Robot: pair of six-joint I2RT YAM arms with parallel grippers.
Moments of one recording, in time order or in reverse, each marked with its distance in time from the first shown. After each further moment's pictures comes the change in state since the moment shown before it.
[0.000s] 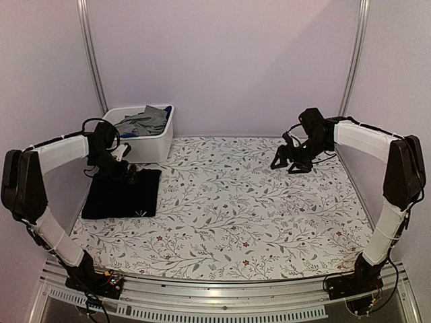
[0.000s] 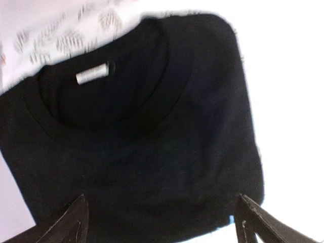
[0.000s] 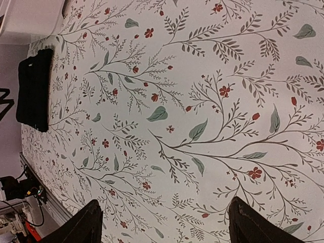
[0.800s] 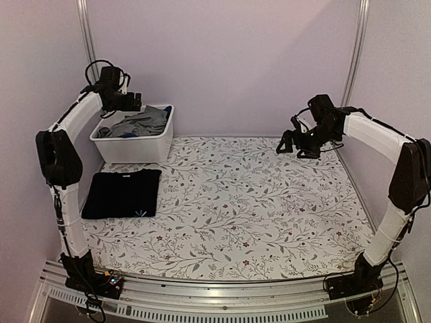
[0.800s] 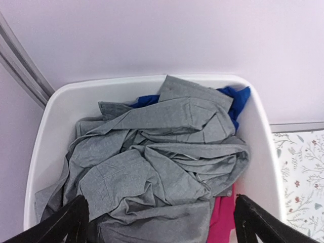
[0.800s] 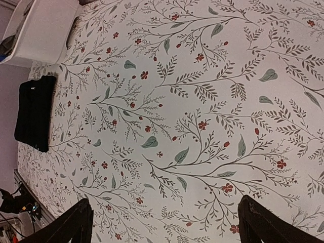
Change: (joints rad) left arm 0.020 0.488 1.061 0.064 -0.140 -0.069; right arm -0.038 -0.038 0.095 -0.015 0.074 -0.025
